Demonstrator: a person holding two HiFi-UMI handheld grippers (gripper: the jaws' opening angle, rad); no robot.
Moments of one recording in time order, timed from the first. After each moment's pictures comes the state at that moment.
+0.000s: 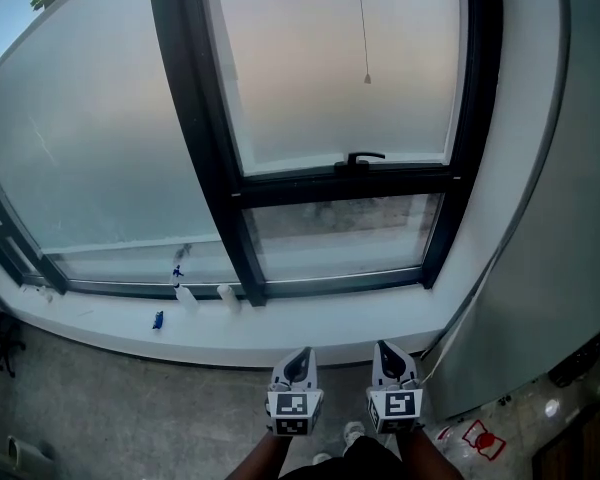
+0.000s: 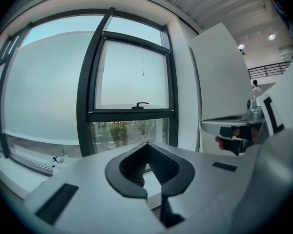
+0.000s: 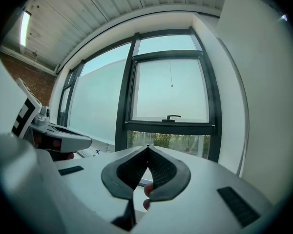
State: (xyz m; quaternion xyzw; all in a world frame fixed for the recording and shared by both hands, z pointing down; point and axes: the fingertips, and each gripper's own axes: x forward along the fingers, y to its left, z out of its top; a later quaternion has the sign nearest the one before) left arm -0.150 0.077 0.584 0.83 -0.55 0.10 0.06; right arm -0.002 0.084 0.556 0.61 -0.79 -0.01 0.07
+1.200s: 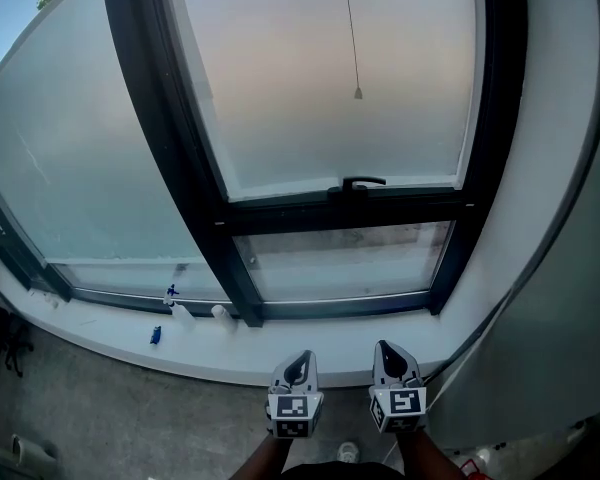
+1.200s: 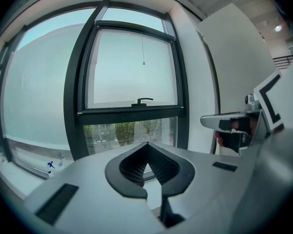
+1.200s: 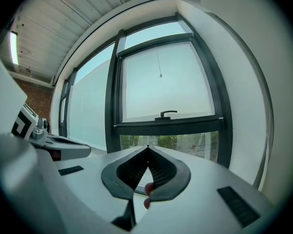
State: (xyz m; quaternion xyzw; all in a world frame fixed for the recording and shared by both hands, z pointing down) left arm -0.089 -0.052 0.578 0.81 -0.57 0.12 0.07; right arm 0.059 -0.060 0.549 0.58 -0.81 0.04 0.04
